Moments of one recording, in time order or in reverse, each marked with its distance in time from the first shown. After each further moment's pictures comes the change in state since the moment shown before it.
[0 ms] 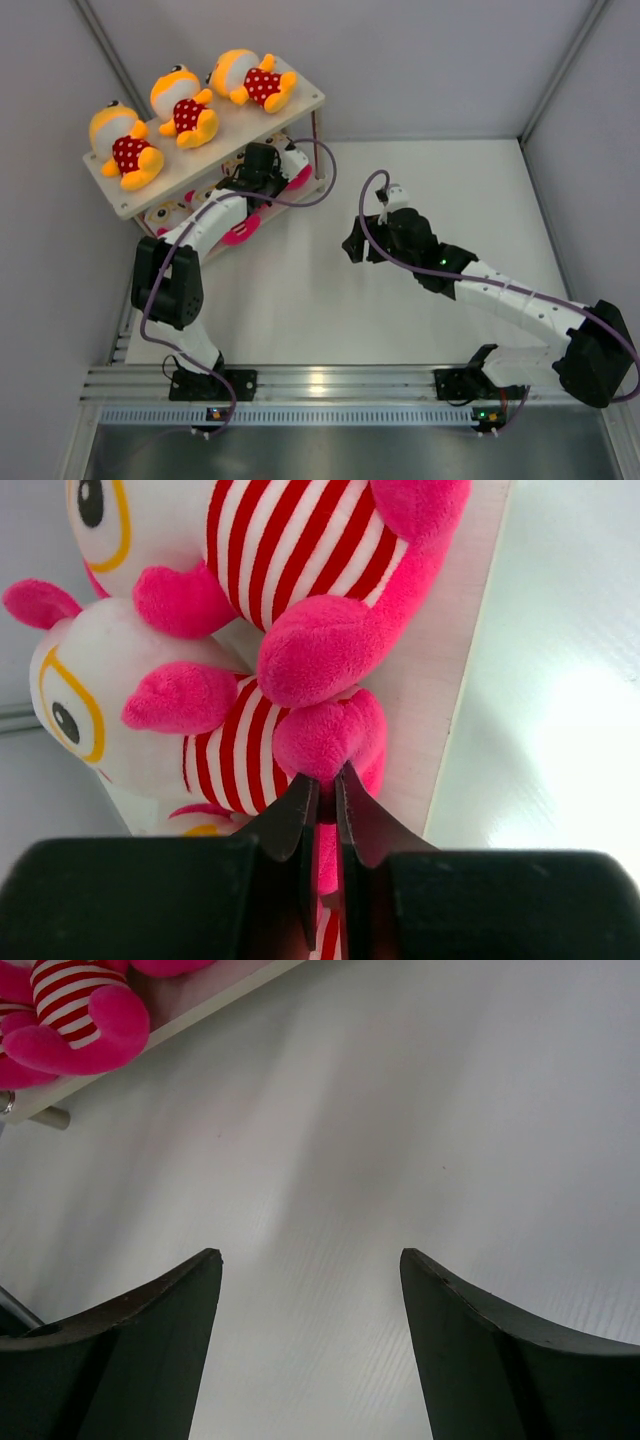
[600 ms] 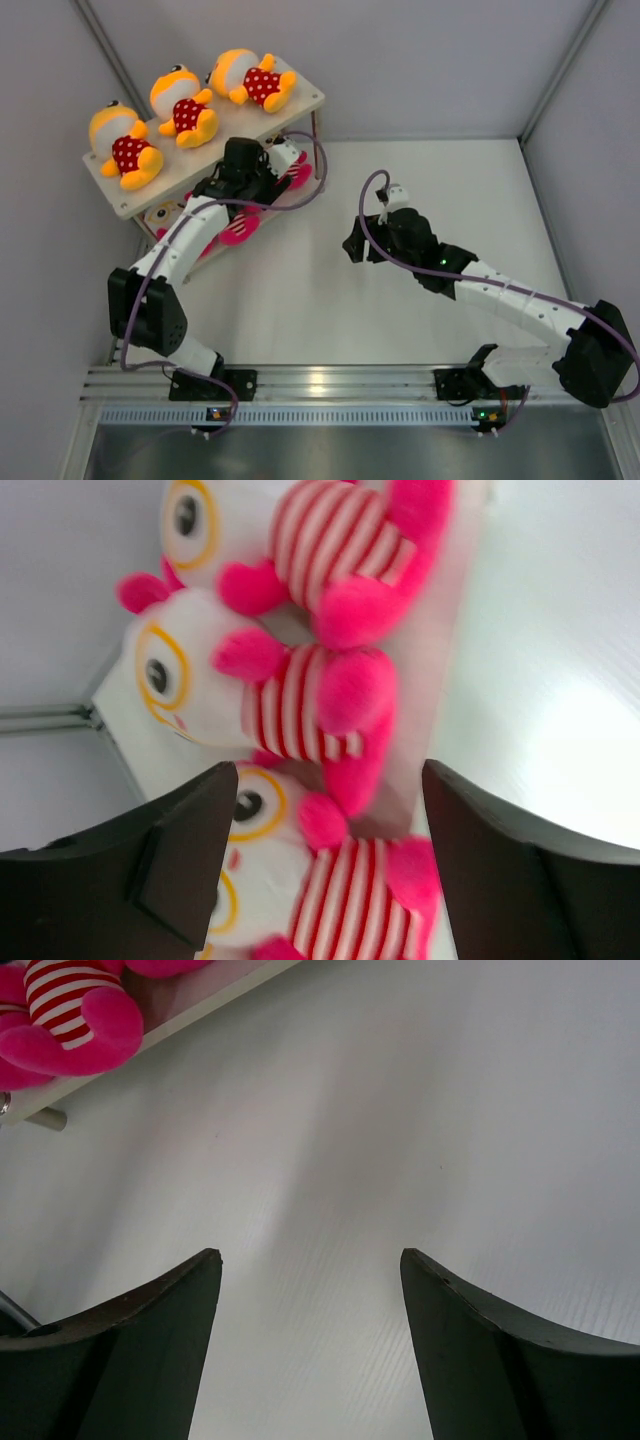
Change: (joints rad) left arm 0.012 -0.163 0.002 -0.084 0.065 0.008; right arm 0.000 0.000 0.000 -0.004 0.006 -0.002
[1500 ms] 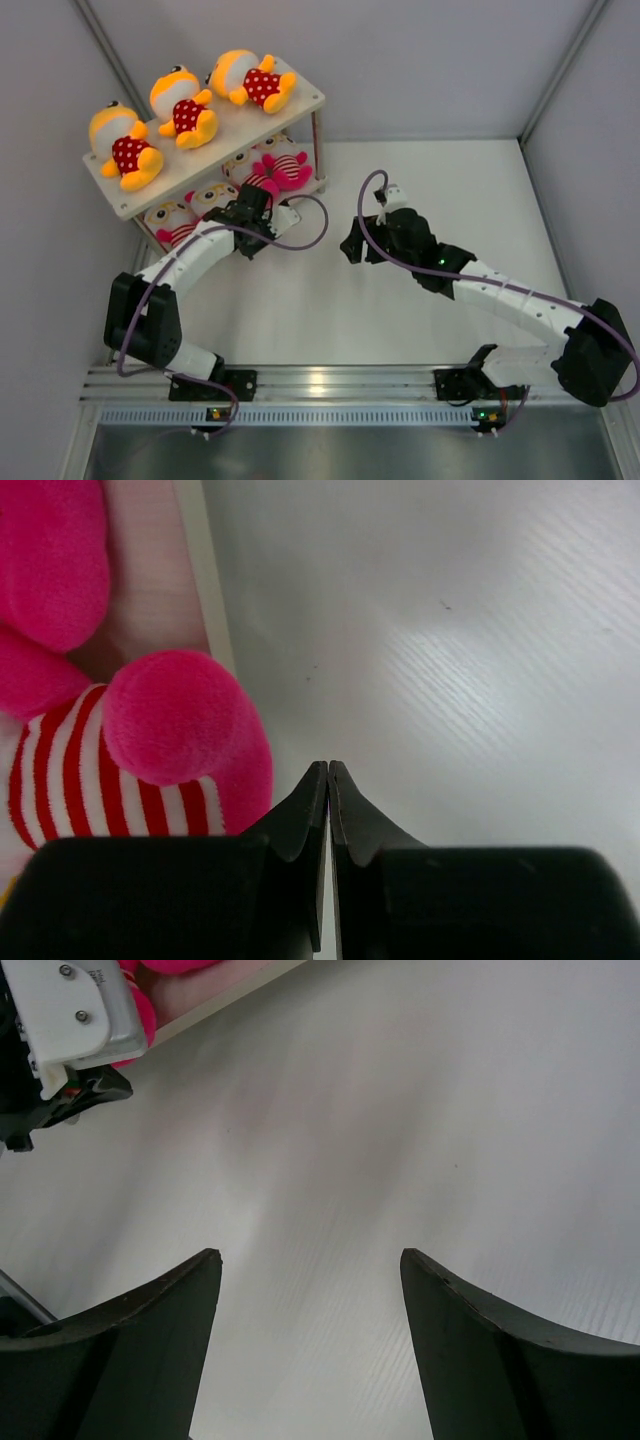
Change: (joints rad) left arm -0.049 -0.107 -0.299 -0.290 -0.034 0.051; right arm 0.000 0.010 0.000 0.011 -0.030 0.009
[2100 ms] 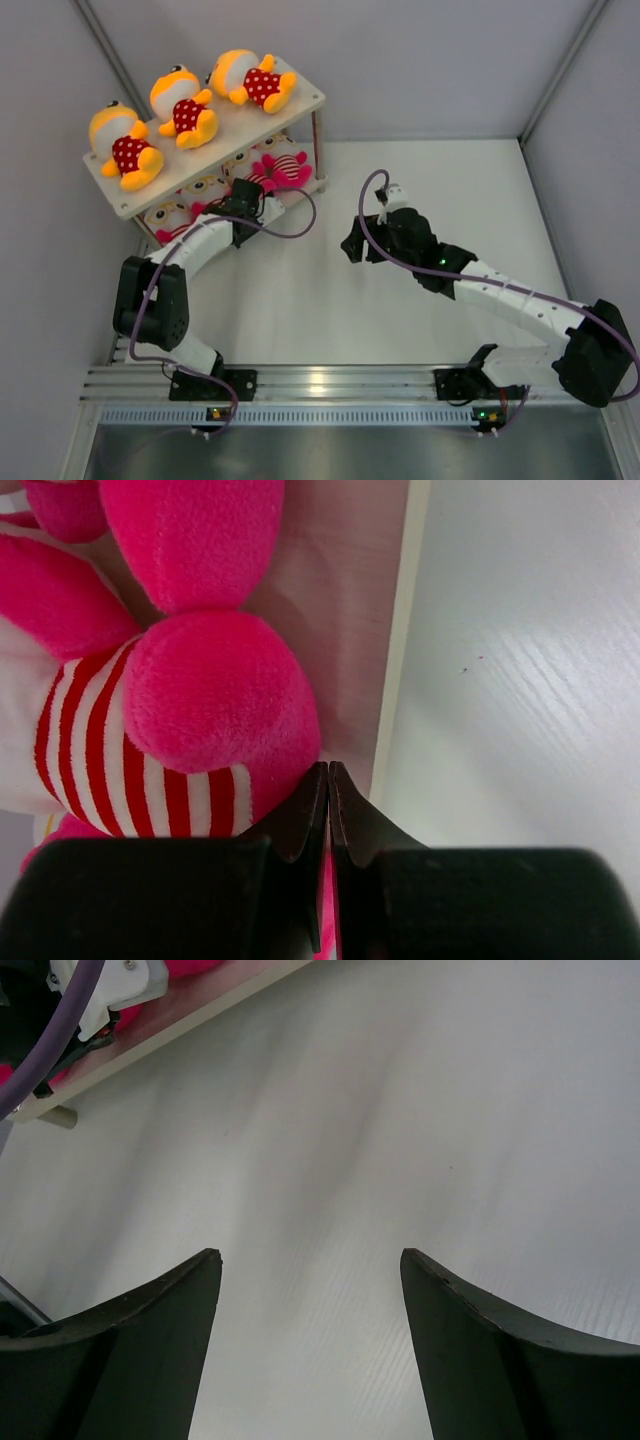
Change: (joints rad) left arm 0.084 0.110 0.000 0.169 -0.247 0.076; right arm 0.000 -0.005 0.000 -0.001 0.011 -0.001
